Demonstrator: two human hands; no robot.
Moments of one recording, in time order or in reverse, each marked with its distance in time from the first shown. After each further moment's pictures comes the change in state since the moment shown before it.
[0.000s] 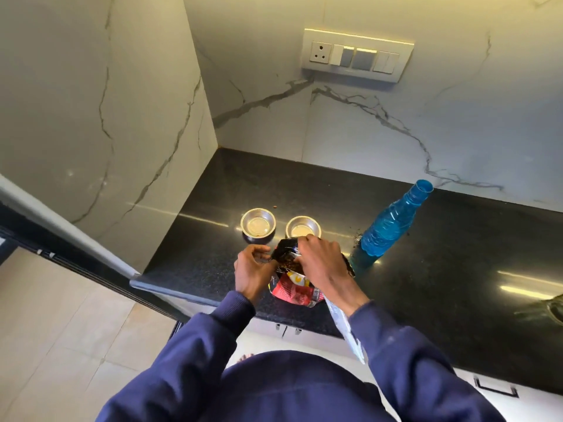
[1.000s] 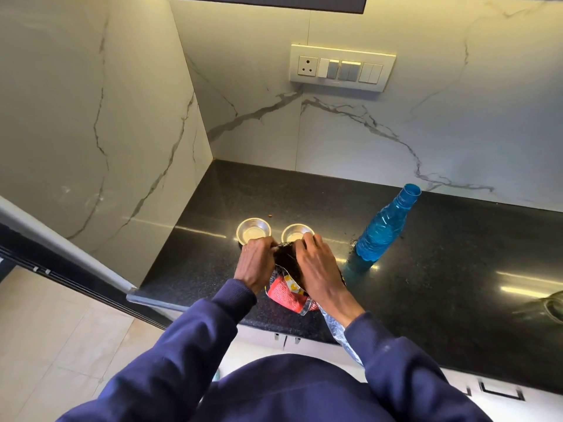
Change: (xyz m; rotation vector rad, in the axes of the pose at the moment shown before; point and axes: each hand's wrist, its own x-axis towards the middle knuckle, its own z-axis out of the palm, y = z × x) left_hand 0.013 0.042 -0.001 0.516 -0.116 0.533; right_hand -0.006 -0.001 -0.004 0.070 0.070 0.038
